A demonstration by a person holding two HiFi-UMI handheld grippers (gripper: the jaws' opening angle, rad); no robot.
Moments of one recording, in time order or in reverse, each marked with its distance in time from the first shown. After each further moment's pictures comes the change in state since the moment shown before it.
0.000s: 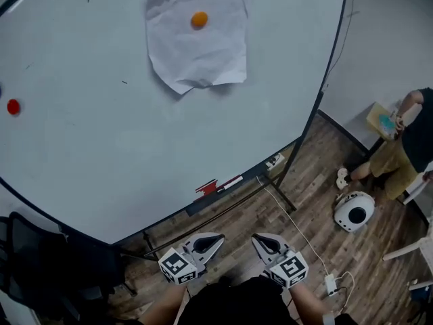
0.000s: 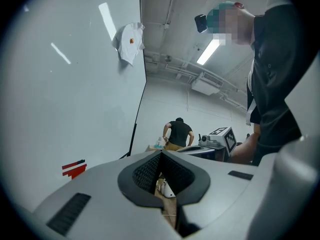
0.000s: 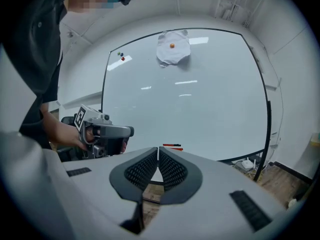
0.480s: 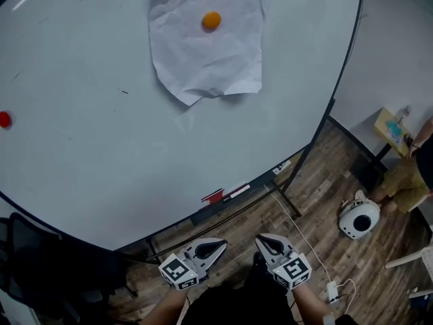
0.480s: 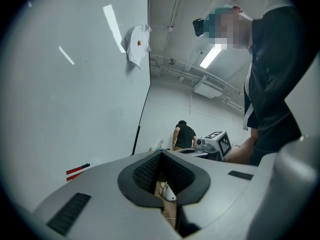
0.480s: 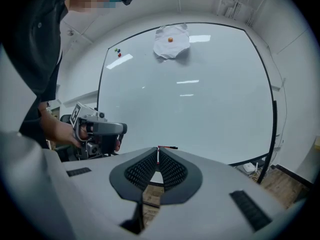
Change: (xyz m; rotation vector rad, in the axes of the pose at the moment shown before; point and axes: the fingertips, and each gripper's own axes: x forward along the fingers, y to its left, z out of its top) left arm 0.003 0.029 0.008 -0.007 -0.035 0.004; right arm 0.037 -0.027 0.005 -0.019 0.023 0.011
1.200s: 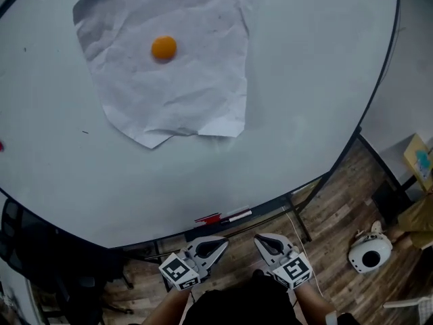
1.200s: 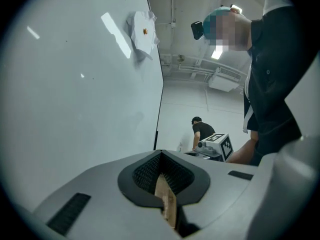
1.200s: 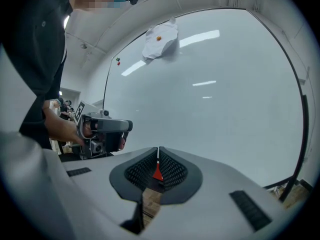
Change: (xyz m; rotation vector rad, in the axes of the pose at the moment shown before) left arm 0.102 0.069 0.034 0.045 -0.027 0.228; right arm 0.057 -0.114 0.023 -0.061 -0.060 0.256
